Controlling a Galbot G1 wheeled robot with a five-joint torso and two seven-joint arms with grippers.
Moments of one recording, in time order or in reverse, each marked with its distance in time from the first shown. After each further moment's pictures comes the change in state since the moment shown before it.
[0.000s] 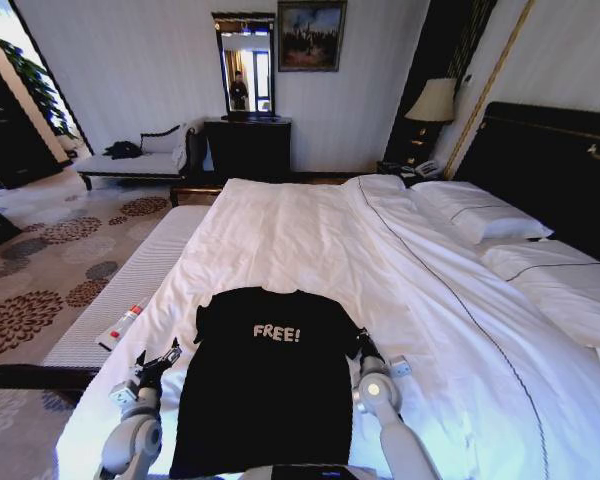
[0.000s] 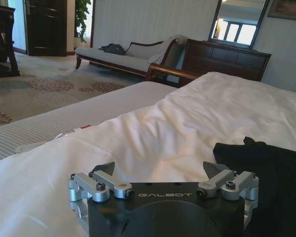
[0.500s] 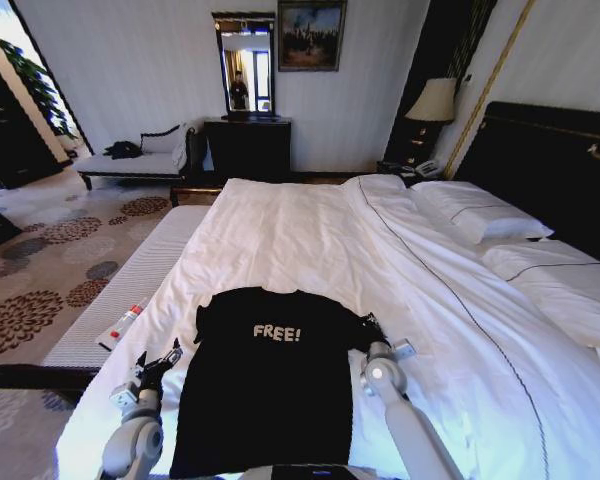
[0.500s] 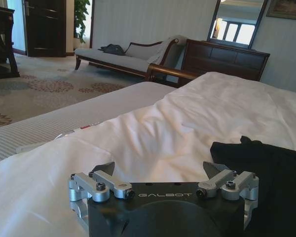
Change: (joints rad) left arm 0.021 -0.009 -0.001 -0.023 0.012 0.000 -0.001; right arm 0.119 -0.079 -0.019 -0.135 -0.066 0.009 -0.058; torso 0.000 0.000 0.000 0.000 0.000
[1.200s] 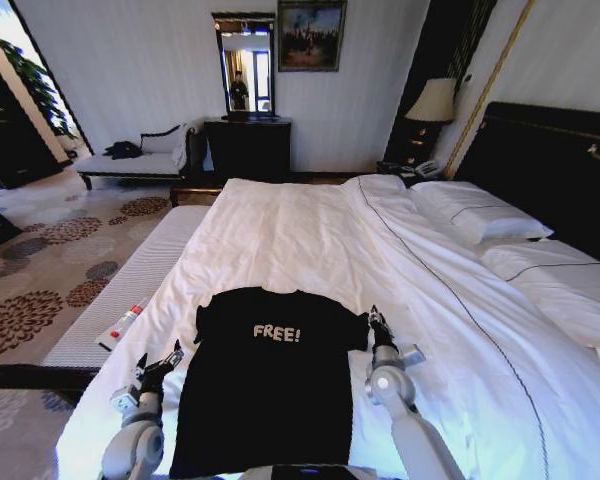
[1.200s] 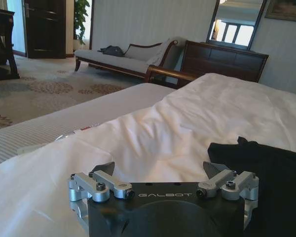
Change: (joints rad) left arm 0.020 -0.007 -0.003 -0.022 0.008 -0.005 0.000; right arm -0.142 0.032 0.047 0.158 -0.038 0.021 0.045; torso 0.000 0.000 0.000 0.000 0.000
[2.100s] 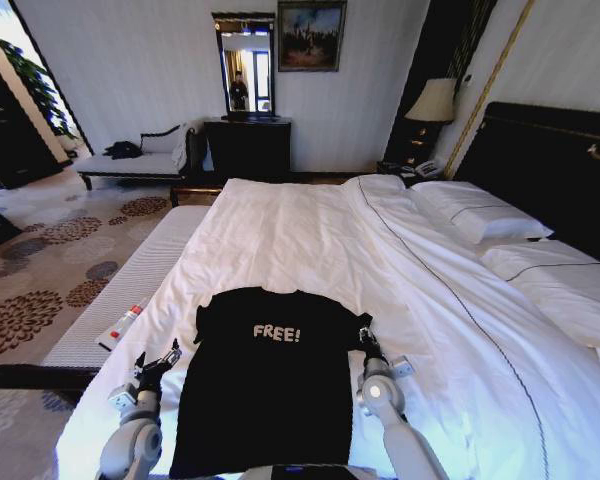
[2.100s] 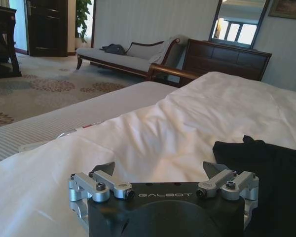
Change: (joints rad) left arm -0.021 0.007 0.001 0.031 -0.011 0.001 -0.001; right arm 0.015 0.023 -0.059 -0.074 0.052 -0.019 -0.029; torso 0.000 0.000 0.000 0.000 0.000
